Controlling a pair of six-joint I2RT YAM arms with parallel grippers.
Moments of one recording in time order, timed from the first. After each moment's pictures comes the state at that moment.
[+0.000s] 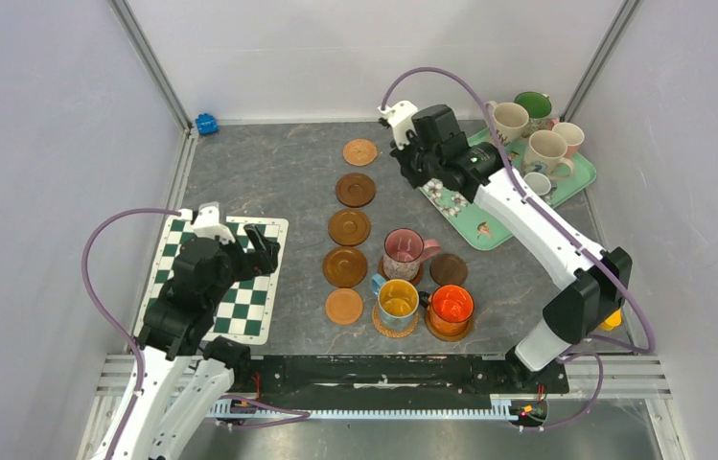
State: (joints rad) left arm -0.32 0.50 0.74 -0.68 -0.13 -0.43; right arm 0.57 1.62 1.64 -0.69 0.06 -0.18
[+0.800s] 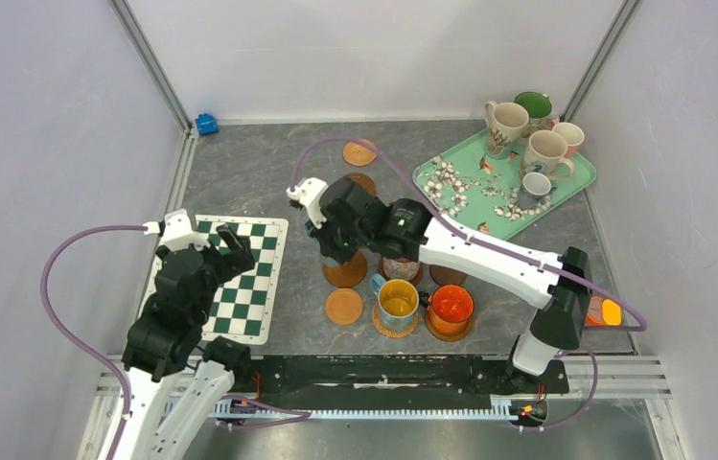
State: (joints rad) left arm -0.32 0.41 0.81 -0.76 -0.39 -0.43; right arm 1.07 1.68 1.66 -0.68 0.02 0.05
